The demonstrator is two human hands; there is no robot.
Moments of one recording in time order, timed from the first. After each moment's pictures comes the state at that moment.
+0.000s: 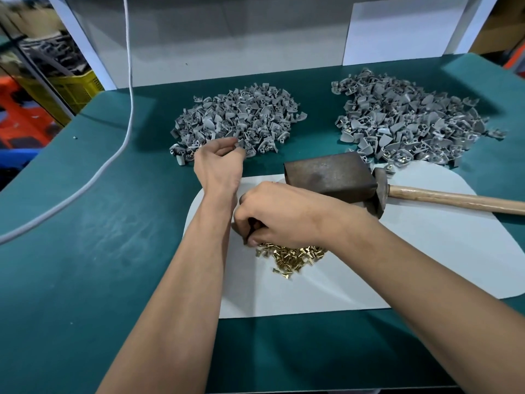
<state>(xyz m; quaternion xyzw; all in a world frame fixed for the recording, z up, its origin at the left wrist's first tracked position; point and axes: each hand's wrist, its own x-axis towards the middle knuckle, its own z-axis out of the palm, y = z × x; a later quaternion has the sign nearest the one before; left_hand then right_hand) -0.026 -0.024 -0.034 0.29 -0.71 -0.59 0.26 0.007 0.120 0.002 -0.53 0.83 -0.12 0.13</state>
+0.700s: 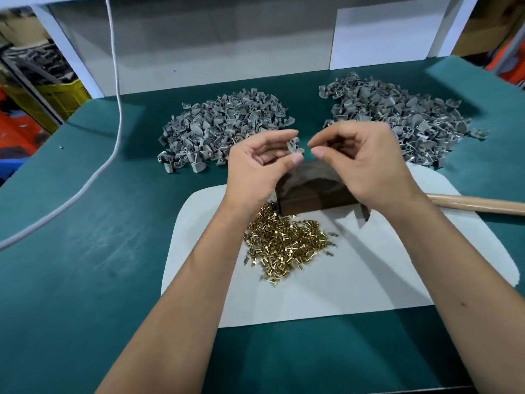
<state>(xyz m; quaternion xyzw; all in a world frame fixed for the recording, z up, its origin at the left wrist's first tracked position) -0.021 0.029 -0.032 -0.05 -0.68 -0.70 0.20 -0.037 0.215 0.010 -0.29 0.80 -0.51 -0.12</state>
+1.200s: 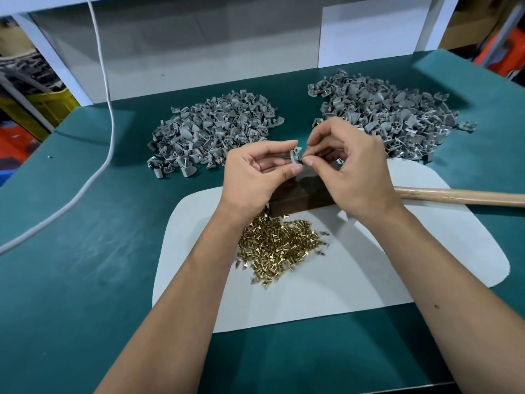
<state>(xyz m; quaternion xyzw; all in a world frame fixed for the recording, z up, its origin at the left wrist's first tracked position) -0.018 0.040 -0.033 -0.09 -0.69 -0.70 0.16 -0.037 0.219 -0.010 -0.30 0.80 -0.48 -0.21</state>
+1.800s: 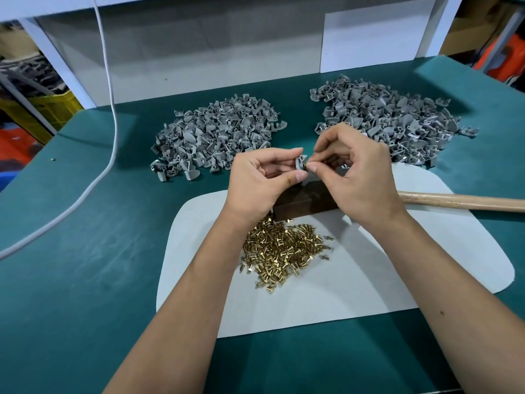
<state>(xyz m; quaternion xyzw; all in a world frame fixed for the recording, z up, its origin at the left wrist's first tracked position) -0.016 0.040 -0.031 -0.08 -0.71 -0.68 0.14 -0.037 0.216 -0.014 -0.28 0.80 -0.49 -0.22</state>
